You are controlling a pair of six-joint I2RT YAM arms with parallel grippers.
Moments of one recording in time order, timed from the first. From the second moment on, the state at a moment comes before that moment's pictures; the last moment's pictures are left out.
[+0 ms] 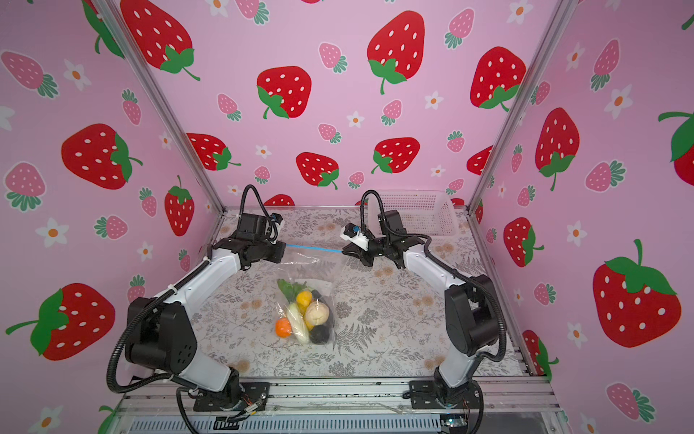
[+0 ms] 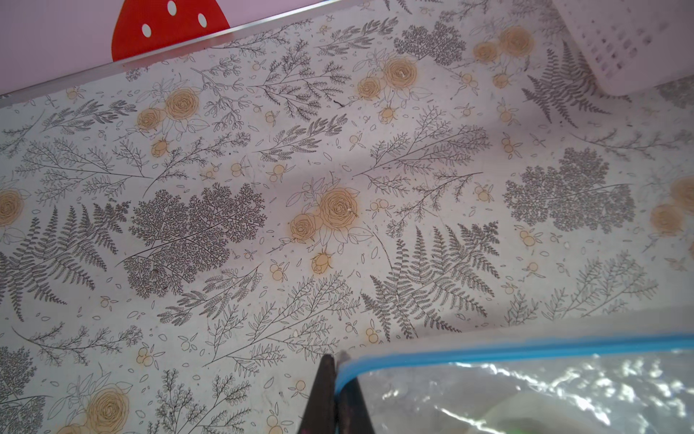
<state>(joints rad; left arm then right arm) -0.19 1.60 1.25 -0.52 0.04 0.11 0.51 1.73 1.30 -0.23 -0.78 -0.68</state>
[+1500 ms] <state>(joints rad) -0.03 1.90 1.56 -0.56 0.06 -0.06 0.46 2.06 1.74 -0.20 -0.79 -0.72</state>
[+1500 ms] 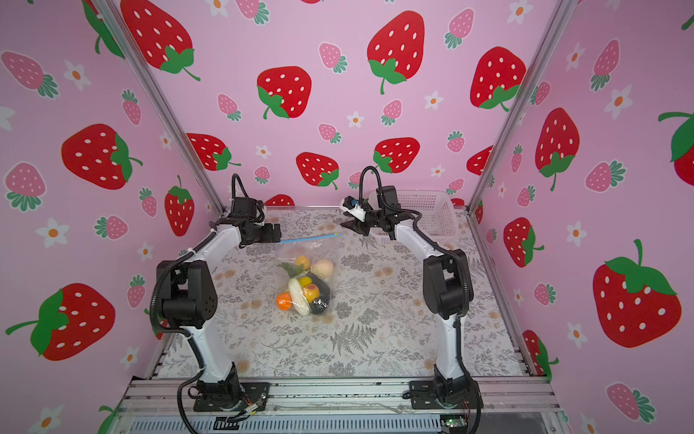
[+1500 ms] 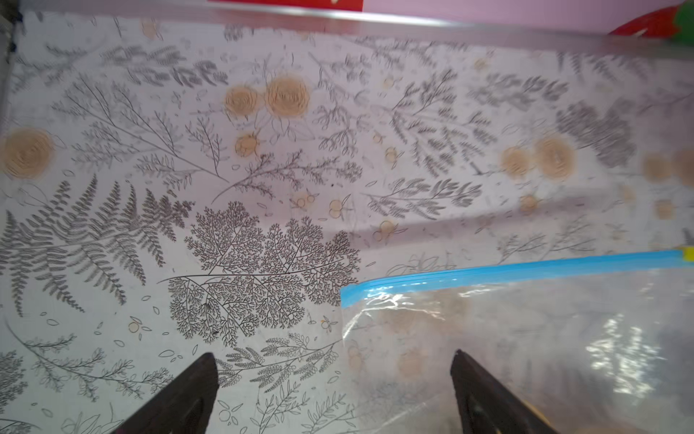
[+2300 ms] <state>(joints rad) -0.22 1.19 0.92 -0.54 0.38 -0.35 0.57 1.65 1.18 0.06 -0.83 -0.61</state>
